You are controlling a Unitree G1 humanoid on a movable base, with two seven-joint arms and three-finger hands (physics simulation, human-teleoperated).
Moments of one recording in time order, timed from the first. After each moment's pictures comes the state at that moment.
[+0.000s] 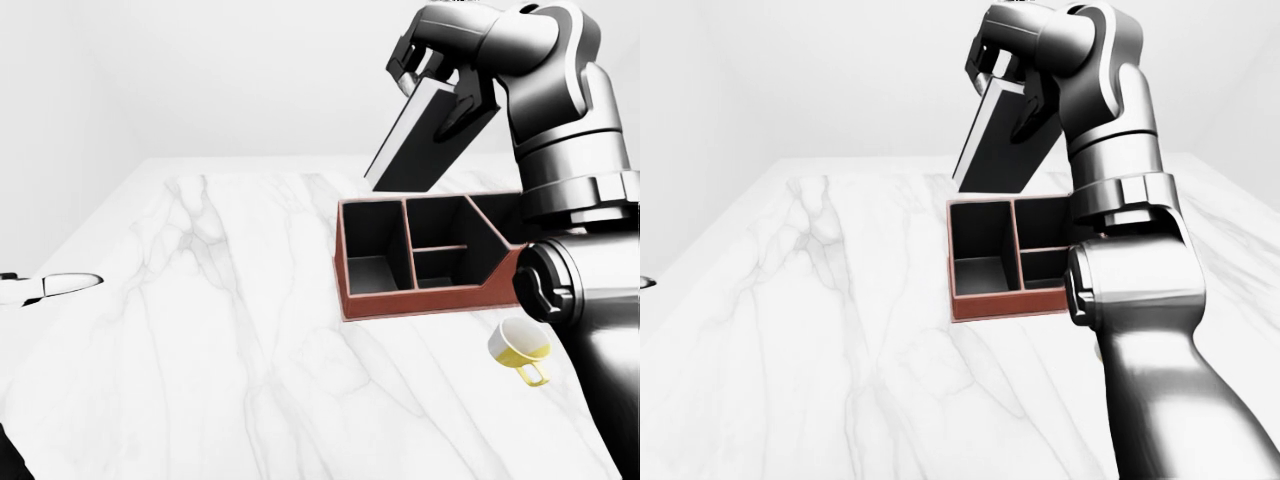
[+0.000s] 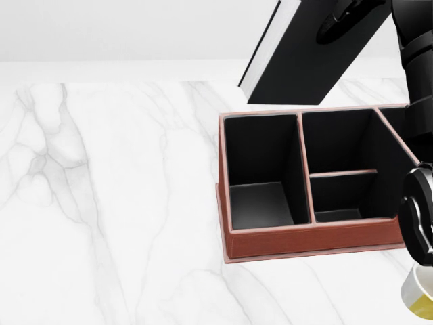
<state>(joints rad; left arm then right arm) -0.14 0.50 0.79 -0.50 -0.30 0.09 -0.26 -1.54 -0.44 0.00 0.90 -0.79 -0.09 0.70</state>
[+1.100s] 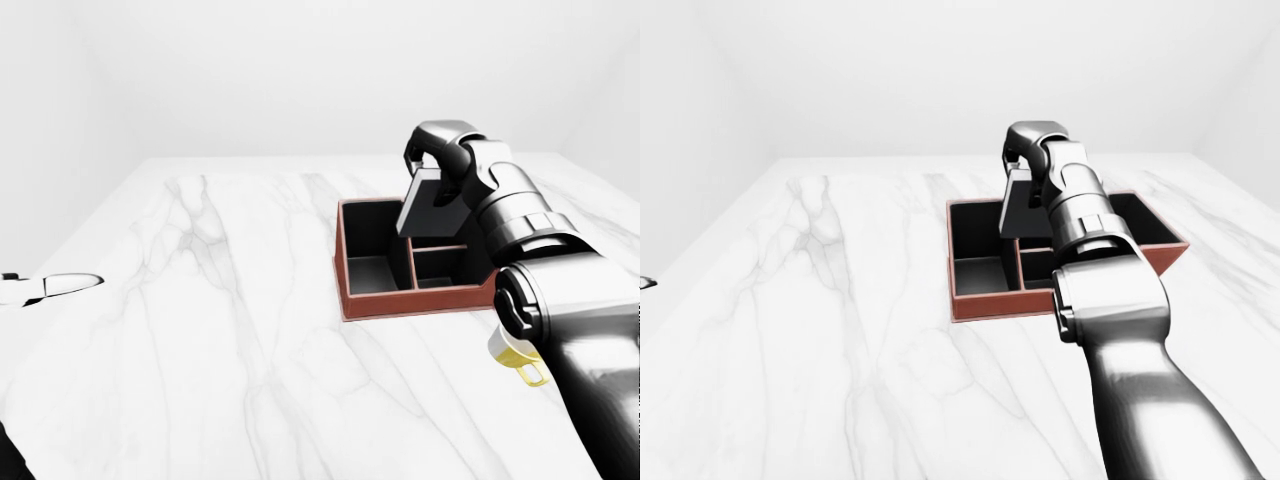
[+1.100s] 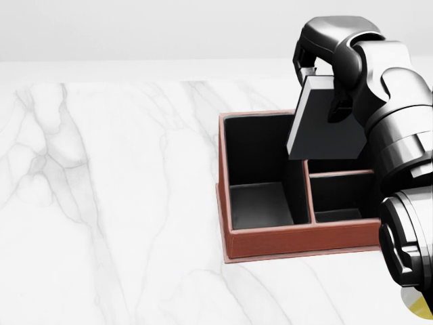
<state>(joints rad) -0.14 0.49 0.78 -0.50 -0.30 0.09 -0.26 -1.43 -0.39 0.05 1.33 -1.20 -0.09 0.23</state>
